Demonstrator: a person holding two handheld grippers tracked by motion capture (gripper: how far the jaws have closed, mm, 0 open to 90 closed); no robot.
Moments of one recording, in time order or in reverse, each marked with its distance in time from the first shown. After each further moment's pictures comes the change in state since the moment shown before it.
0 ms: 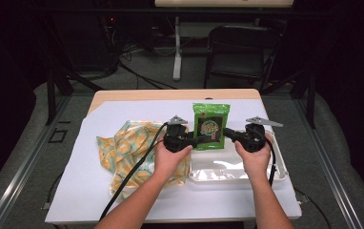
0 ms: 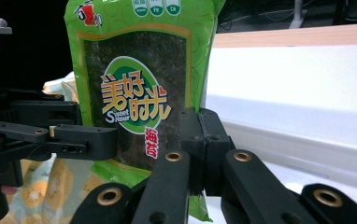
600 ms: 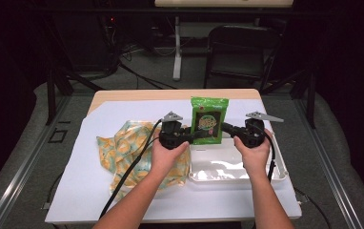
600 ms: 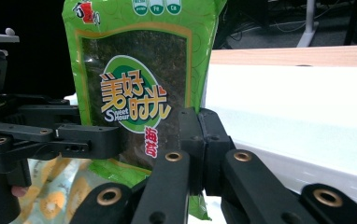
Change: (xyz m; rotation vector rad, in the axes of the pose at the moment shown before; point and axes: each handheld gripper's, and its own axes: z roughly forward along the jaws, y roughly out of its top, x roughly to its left) left arm 0.002 0.010 -0.017 -0.064 -0.010 0.007; right arm 0.007 0.016 -0.001 -0.032 0.046 -0.013
